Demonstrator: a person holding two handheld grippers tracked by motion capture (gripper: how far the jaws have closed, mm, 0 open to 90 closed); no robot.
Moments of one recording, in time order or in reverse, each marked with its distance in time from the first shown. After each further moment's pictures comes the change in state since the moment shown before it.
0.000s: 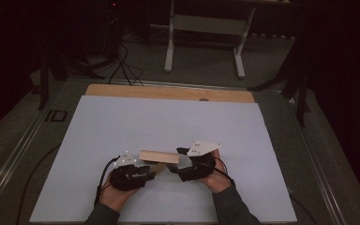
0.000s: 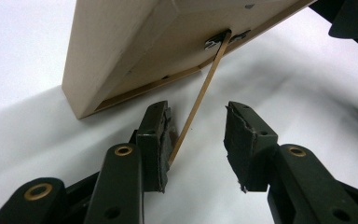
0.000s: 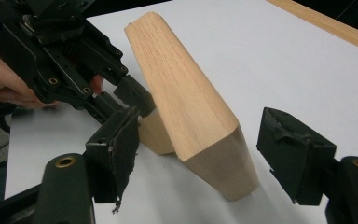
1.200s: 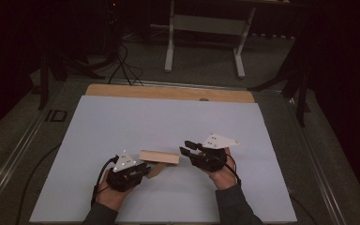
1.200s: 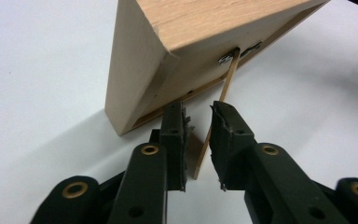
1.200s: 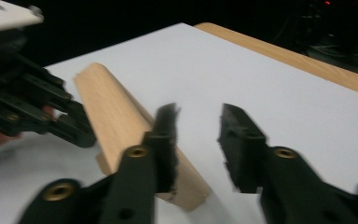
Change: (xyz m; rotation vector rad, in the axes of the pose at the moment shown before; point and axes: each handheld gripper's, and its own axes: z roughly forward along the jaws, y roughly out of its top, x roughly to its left) left arm -0.009 0.005 -0.012 -0.037 0.140 0.138; right arm -0.016 0.000 -0.026 -0.135 -0.155 0.123
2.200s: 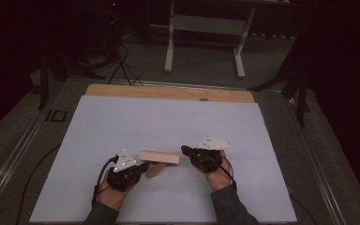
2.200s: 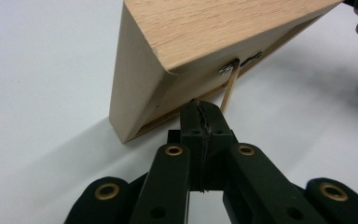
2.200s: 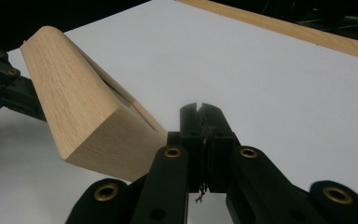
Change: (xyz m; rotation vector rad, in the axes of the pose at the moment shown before) left arm -0.001 0.003 -0.001 -0.018 0.018 0.007; right arm -0.003 -0.020 0.020 0.064 -0.068 0.049
